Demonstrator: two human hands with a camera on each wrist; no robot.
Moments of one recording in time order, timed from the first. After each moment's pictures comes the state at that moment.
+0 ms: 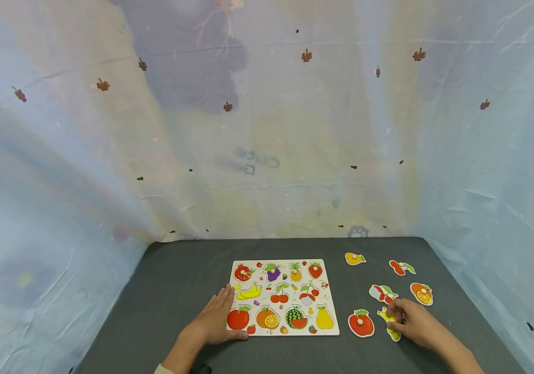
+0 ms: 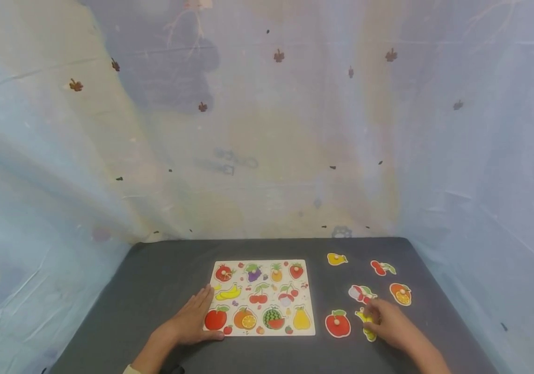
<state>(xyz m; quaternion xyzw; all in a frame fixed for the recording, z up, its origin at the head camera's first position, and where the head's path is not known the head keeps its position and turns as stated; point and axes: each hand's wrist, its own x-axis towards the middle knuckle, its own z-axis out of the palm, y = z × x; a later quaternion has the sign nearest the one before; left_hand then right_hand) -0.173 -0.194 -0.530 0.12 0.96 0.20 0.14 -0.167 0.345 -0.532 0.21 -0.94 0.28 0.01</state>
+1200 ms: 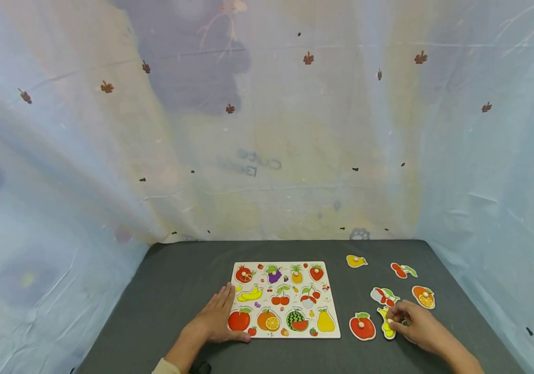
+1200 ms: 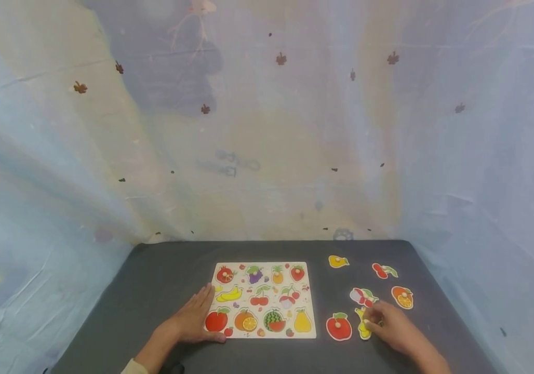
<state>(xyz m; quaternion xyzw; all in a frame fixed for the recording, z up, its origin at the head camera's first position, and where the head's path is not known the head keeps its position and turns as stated) -0.181 -0.196 -0.535 0.12 0.97 0.16 0.15 -0.166 0.344 -0.528 0.20 -0.93 0.31 -0.01</state>
